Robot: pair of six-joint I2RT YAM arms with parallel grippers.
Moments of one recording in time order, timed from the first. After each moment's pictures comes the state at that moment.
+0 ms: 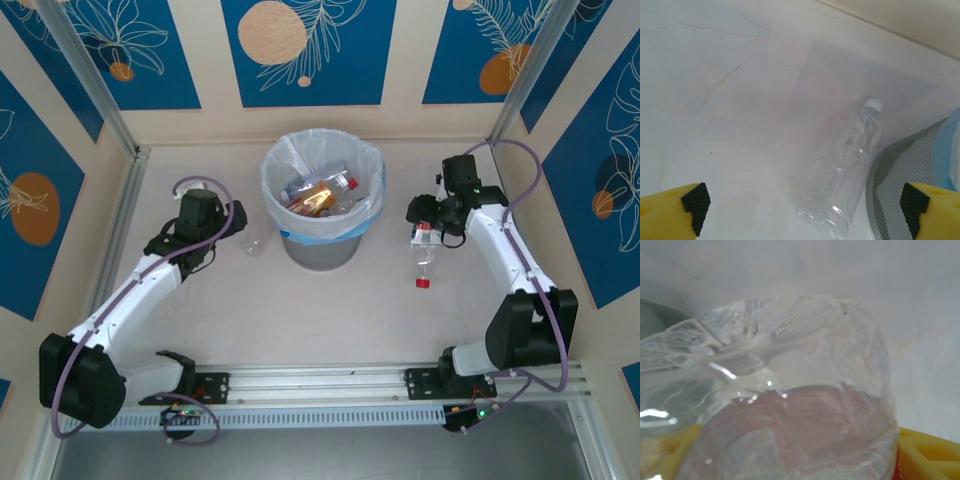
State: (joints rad) left arm -0.34 1.18 0.91 -0.42 -0.27 -0.58; right arm 0.07 1.41 1.24 -0.89 -0.07 0.33
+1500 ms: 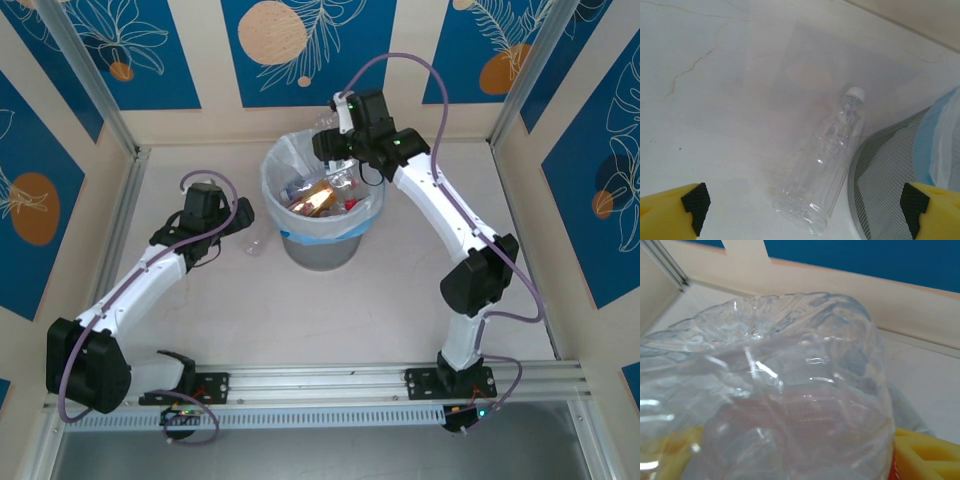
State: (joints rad) left arm -0.33 1.25 0.96 -0.42 -0.18 -0.60; right arm 0.53 1.86 2.00 -0.77 0.02 0.12
